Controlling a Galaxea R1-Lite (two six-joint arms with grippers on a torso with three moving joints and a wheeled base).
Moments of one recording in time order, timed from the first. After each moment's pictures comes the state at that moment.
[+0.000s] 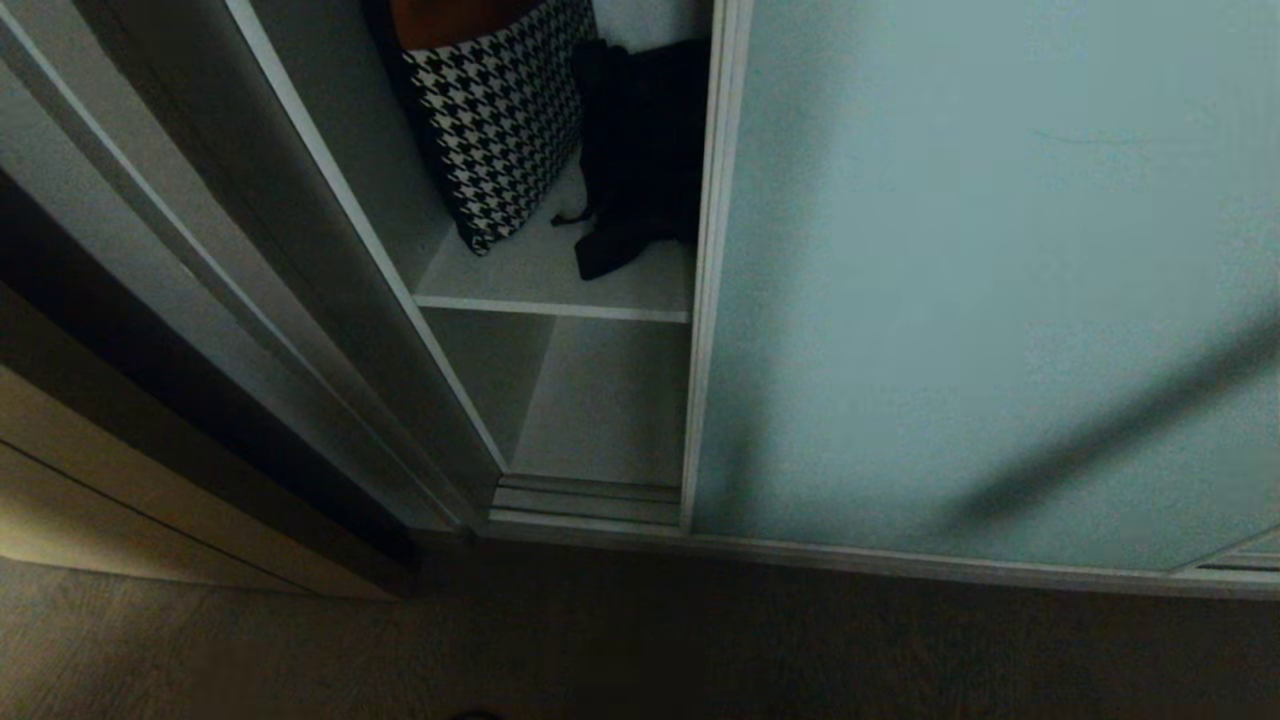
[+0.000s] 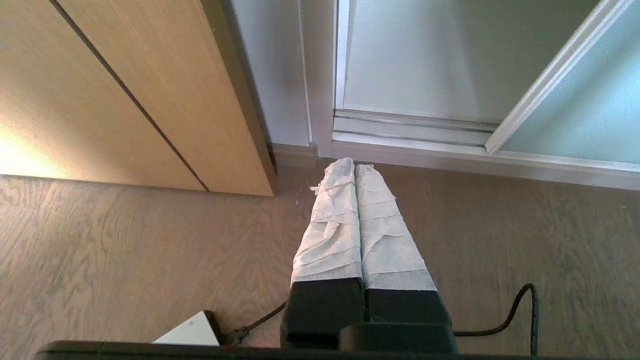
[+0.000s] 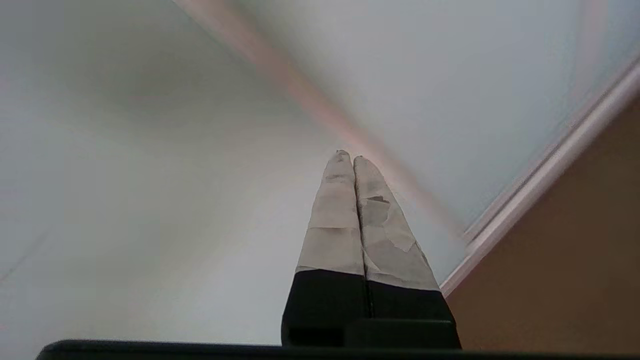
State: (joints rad) left arm -0.02 0.00 0.00 -0.01 0.00 0.00; right arm -1.59 1.85 -1.92 0.10 1.07 0.78
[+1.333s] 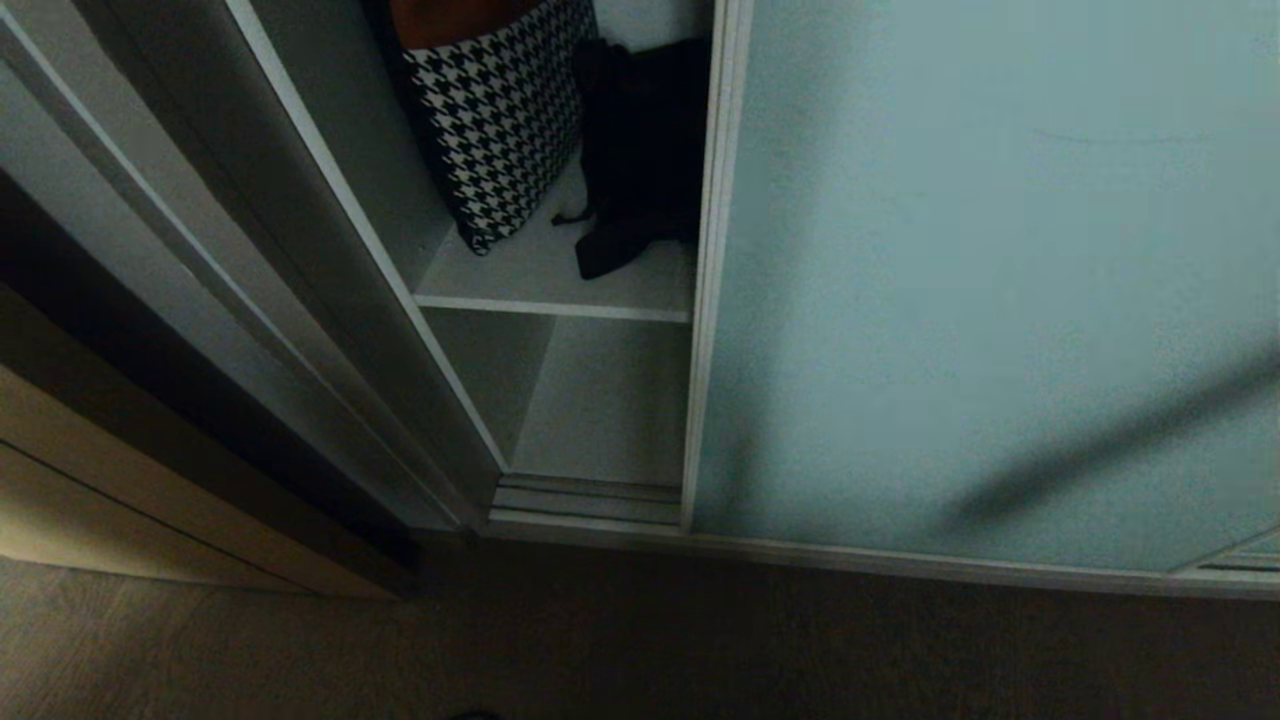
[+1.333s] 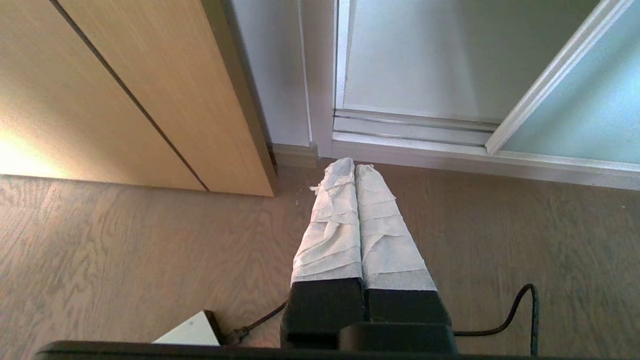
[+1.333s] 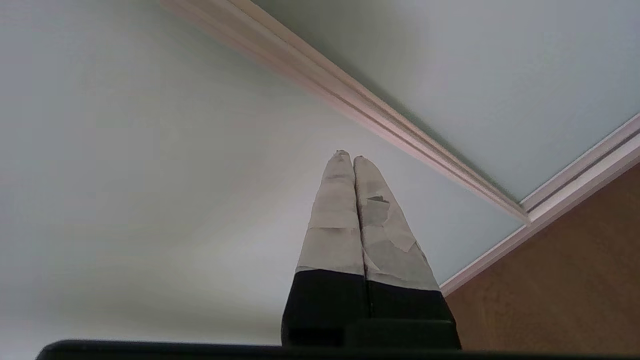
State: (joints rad) left arm -0.02 0.00 0.00 -0.01 0.00 0.00; right arm -1.48 2.03 -1.91 -0.07 1.19 0.80
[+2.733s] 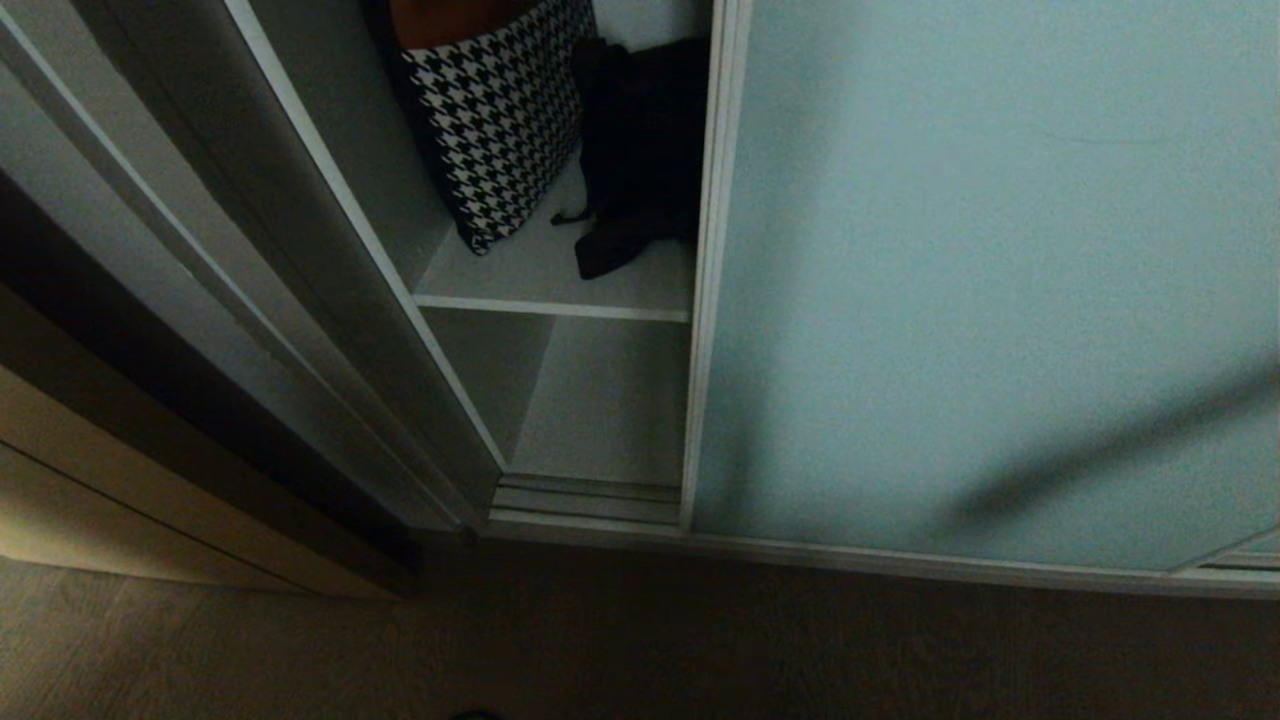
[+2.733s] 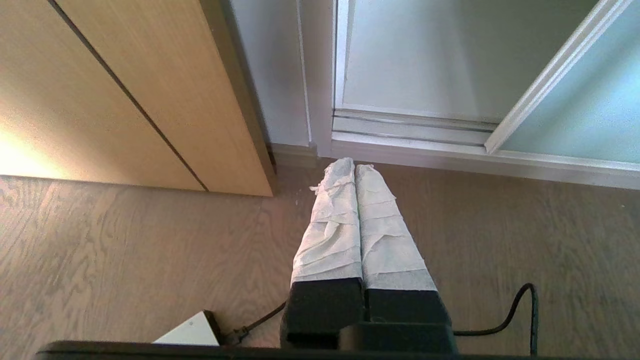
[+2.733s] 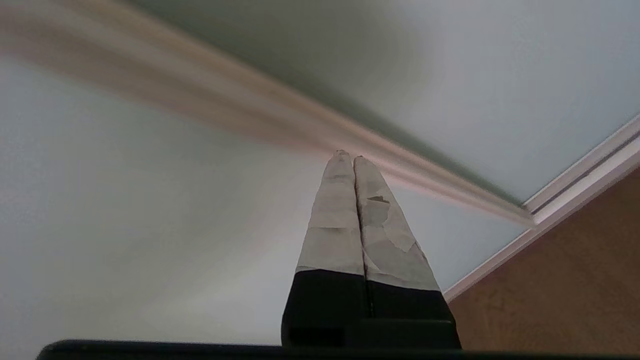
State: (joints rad) left arm -0.02 0.00 0.00 -0.01 0.00 0.00; right arm -1.33 2.13 -1.92 -0.11 1.03 0.80
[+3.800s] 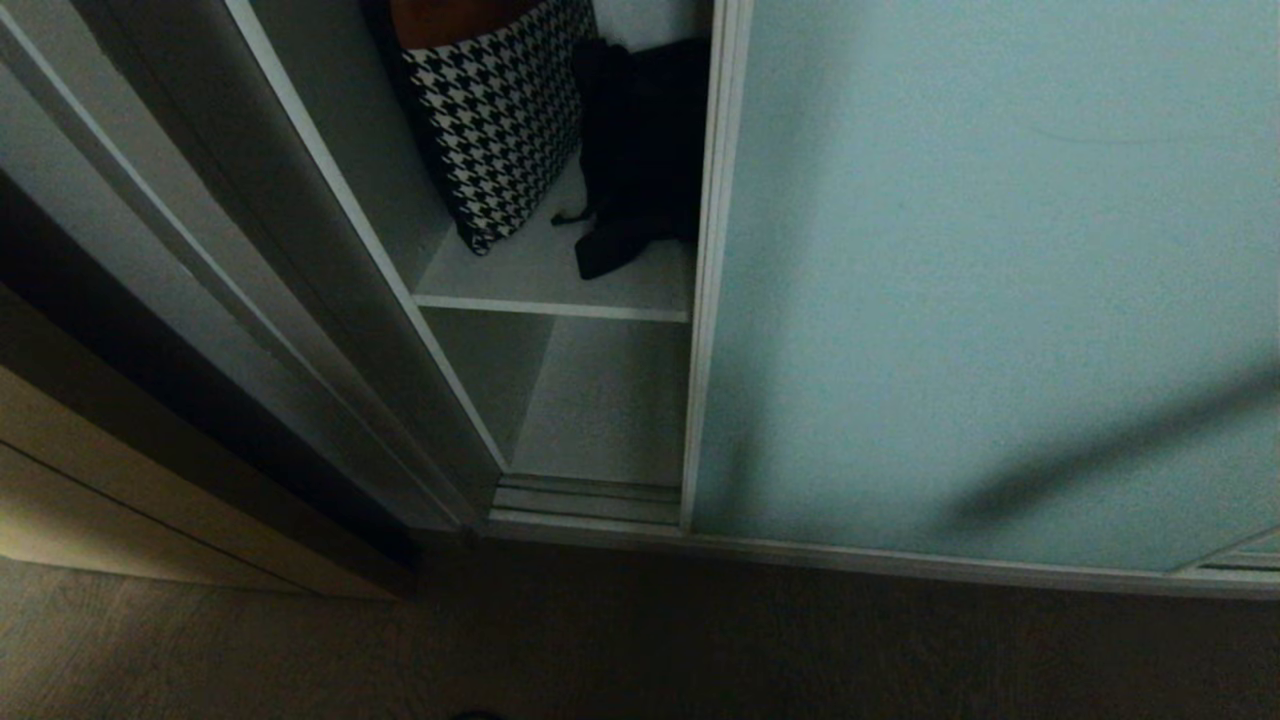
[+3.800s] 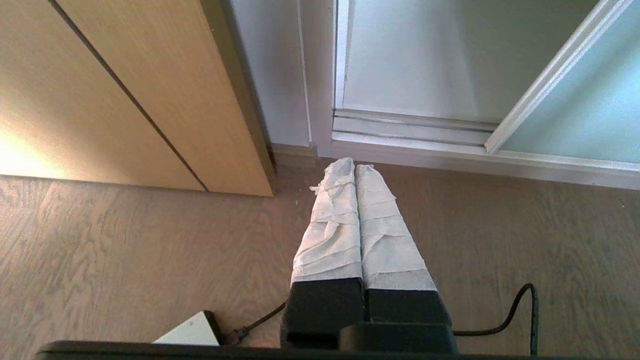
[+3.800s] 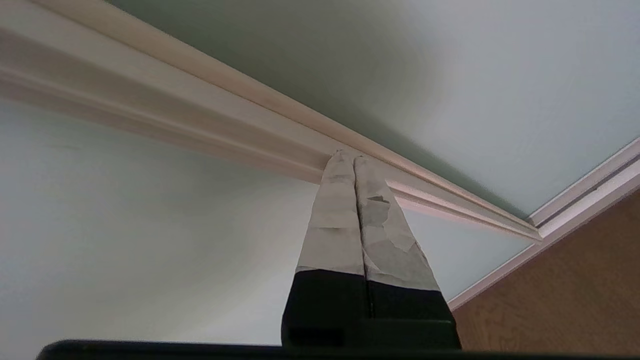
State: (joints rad) left arm -0.02 0.00 0.00 -0.01 0.00 0.00; right arm -1.27 2.16 -1.92 -0.17 0.99 0.80
